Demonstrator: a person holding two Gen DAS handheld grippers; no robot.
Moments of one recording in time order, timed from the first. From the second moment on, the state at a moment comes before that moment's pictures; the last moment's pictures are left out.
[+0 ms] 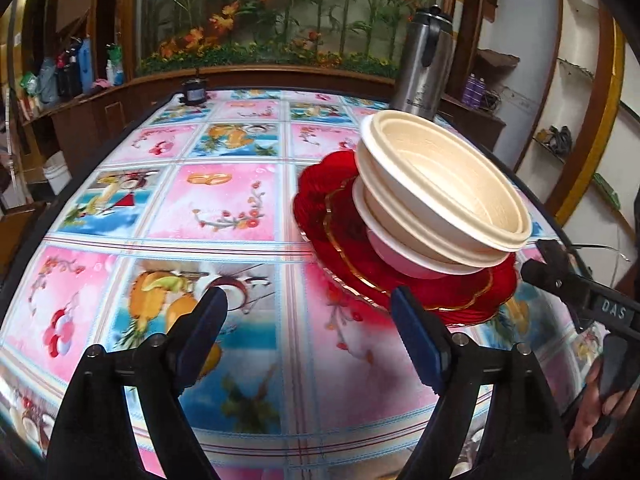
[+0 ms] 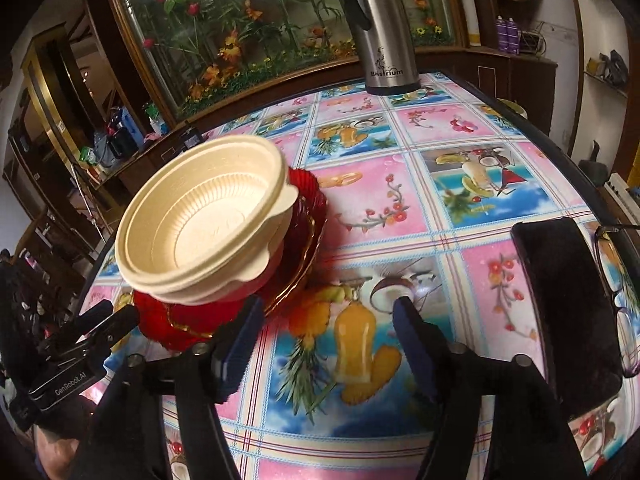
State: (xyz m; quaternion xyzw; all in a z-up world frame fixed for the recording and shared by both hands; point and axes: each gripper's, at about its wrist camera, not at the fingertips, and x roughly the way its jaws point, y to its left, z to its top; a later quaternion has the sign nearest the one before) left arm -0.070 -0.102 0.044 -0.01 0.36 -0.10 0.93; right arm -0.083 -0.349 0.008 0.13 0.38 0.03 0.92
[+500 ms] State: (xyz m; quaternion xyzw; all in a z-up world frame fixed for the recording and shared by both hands) left arm -0.082 -0.110 0.041 0.04 0.34 -0.06 0.94; right arm -0.104 -0.313 0.010 0.06 0.32 0.01 0.94
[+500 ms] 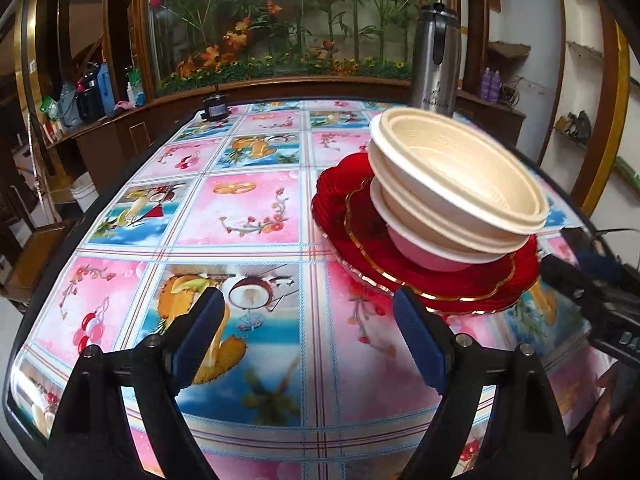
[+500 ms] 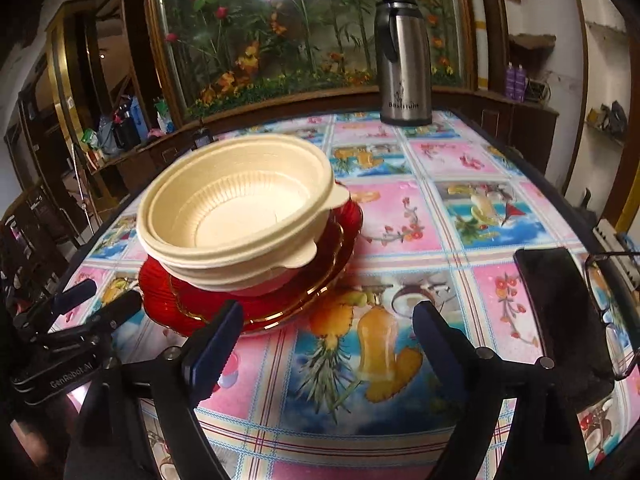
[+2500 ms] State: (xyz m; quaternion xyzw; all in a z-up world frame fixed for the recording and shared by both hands) left arm -0.095 -0.116 0.048 0.12 0.33 0.01 0.94; right arm -0.111 -0.300 0.016 0.01 0.30 -0.01 0.95
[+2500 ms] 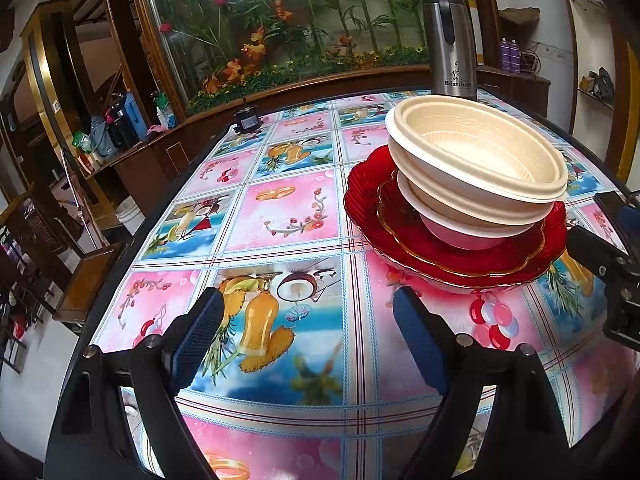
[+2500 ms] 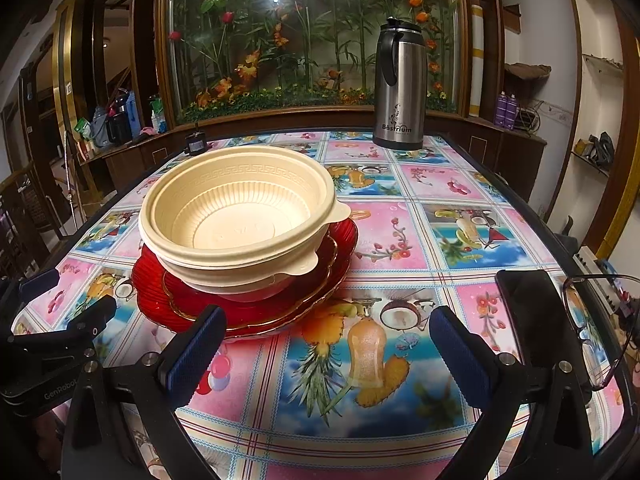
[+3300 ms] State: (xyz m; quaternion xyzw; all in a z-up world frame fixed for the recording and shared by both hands) left arm -0.095 -0.115 0.047 0.12 0.33 0.01 0.94; right arm -0.108 -0.305 0.014 0.02 0.31 -0.02 0.95
